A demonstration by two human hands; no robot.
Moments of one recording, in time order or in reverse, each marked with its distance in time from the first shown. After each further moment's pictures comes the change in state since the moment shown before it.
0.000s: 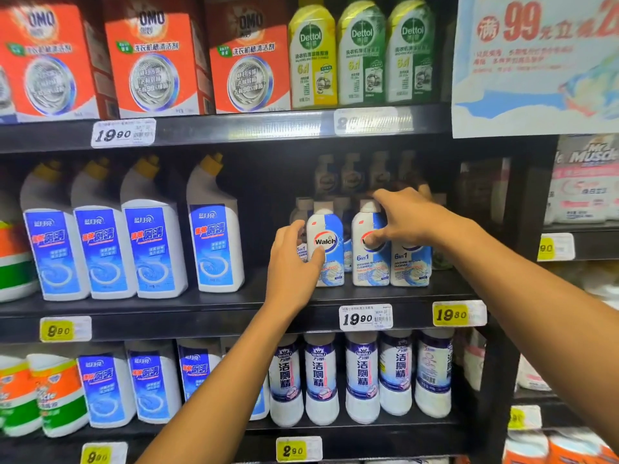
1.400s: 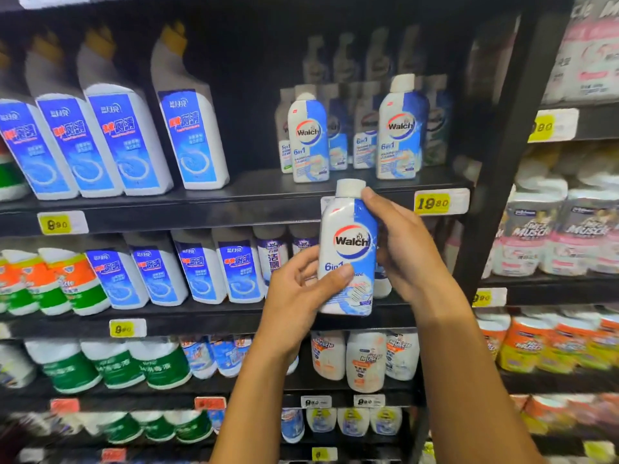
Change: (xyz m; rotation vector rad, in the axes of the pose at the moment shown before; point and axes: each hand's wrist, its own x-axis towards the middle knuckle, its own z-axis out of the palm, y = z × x) left_hand -0.193 0.048 -0.016 -0.760 -0.301 -0.505; right_hand -0.177 -0.068 0.084 1.734 0.040 0.361
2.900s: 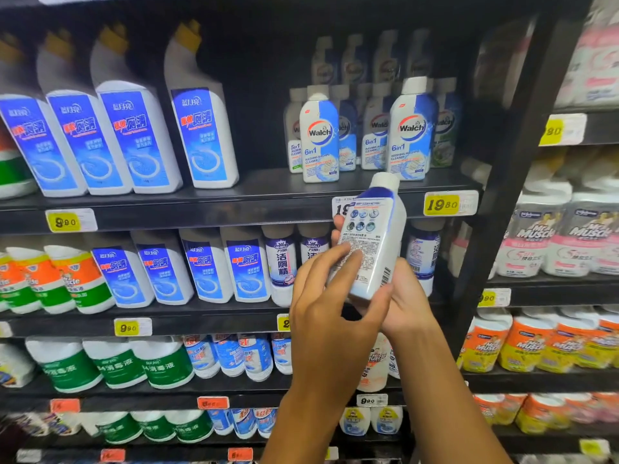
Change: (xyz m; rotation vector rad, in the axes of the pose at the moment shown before) left_hand -0.033 -0.003 0.028 0.797 0.369 0.542; right_hand -0.022 0.040 0.016 0.815 -0.134 0.357
